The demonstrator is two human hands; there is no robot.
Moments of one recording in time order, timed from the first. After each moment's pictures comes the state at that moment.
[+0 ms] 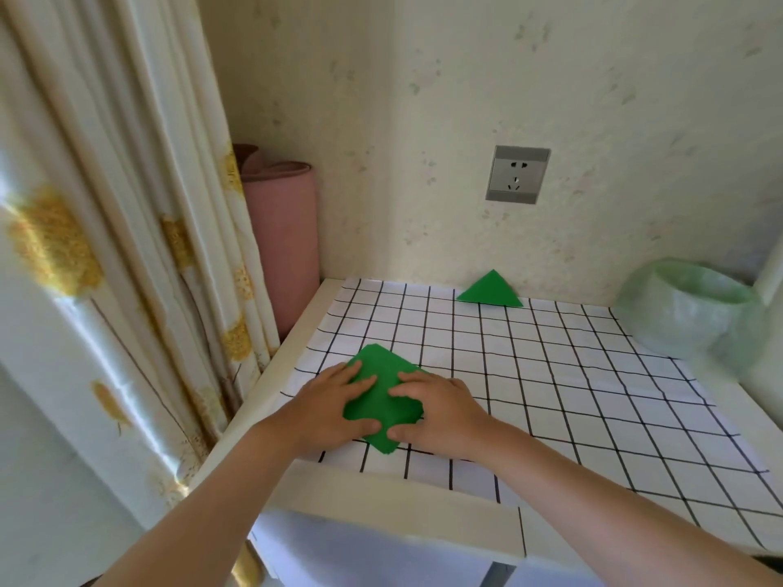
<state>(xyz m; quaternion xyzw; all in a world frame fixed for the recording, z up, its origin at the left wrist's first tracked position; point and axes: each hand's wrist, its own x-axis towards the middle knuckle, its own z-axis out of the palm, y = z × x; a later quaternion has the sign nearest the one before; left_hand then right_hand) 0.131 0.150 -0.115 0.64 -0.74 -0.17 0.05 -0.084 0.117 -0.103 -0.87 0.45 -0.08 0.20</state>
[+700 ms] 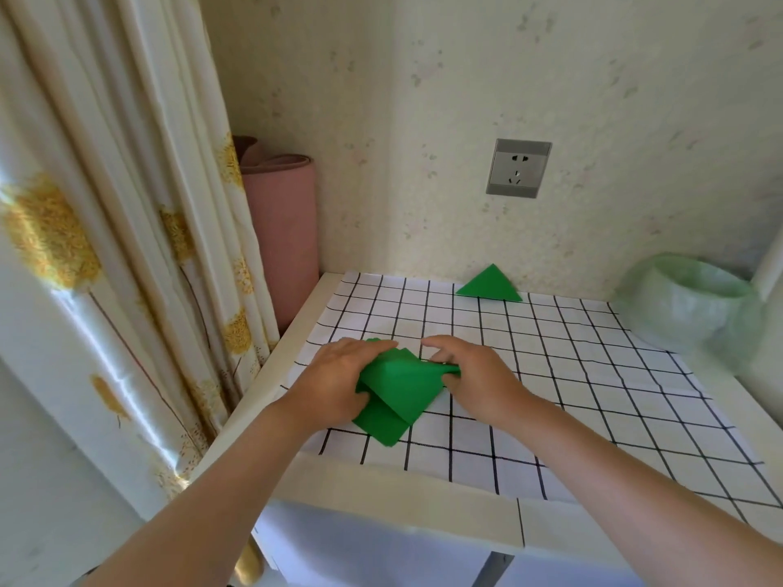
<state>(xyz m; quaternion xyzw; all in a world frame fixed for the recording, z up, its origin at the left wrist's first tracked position) 0.122 0.145 -0.096 0.57 -0.79 -0.10 0.21 -0.119 0.098 -0.085 -0.82 0.46 -0.22 0.26</state>
